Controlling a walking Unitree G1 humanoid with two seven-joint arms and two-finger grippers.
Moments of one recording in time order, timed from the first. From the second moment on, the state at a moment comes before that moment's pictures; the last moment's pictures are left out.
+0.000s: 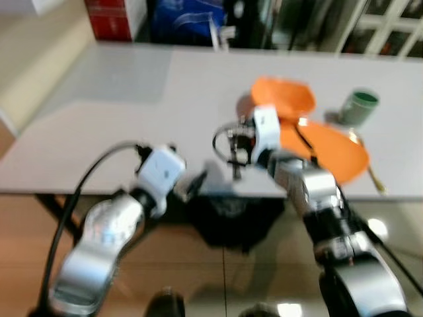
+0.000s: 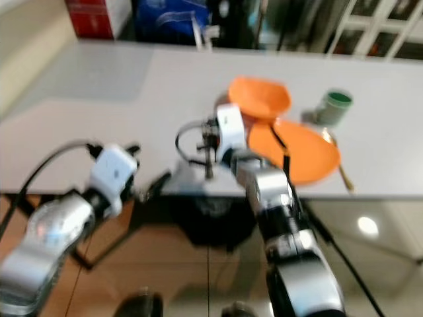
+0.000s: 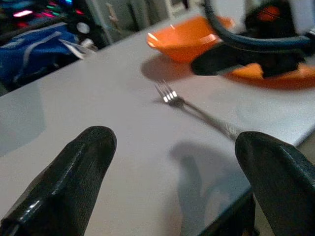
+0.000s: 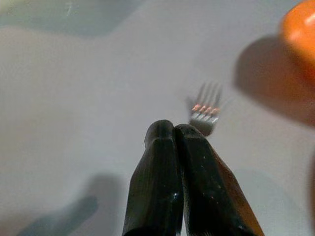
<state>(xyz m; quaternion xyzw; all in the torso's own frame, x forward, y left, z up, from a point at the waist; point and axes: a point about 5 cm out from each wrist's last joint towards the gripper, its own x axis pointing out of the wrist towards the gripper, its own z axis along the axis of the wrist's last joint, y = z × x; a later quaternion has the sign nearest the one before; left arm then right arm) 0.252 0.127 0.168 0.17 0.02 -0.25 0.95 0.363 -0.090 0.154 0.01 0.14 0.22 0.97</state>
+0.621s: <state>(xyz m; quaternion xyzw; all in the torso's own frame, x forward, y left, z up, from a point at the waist) 0.281 0.111 0.184 0.11 -0.05 -0.17 0.98 0.286 -0.152 0.153 -0.03 -0.01 0.11 0.99</state>
